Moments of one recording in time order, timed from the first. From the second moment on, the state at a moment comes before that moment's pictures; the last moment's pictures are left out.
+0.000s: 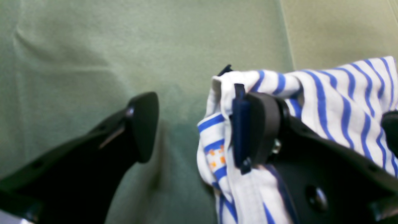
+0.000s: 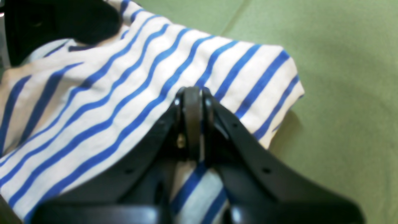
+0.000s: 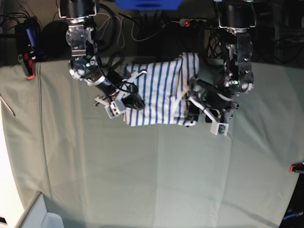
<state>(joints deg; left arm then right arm) 2.8 -1.3 -8.1 77.8 -10.0 -21.8 29.1 -9.0 -3.0 3.6 74.3 -5.7 39.6 -8.3</state>
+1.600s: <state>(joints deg) 4.1 -4.1 -8.8 74.9 -42.3 -21.8 51.3 -23.6 -5.5 4.8 101.7 -8.2 39.8 -12.8</state>
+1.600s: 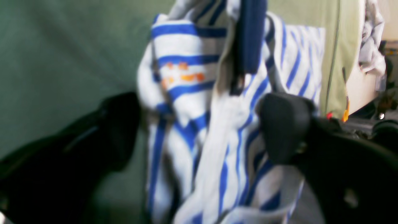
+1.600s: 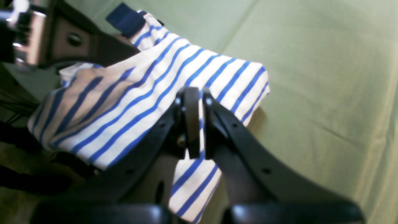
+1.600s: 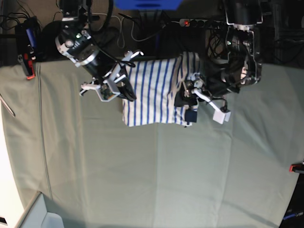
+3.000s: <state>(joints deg) -19.6 -7.3 35.9 66.3 -7.0 -21.8 35.2 -25.5 -8.7 21.3 104.0 -8.4 39.8 -12.8</state>
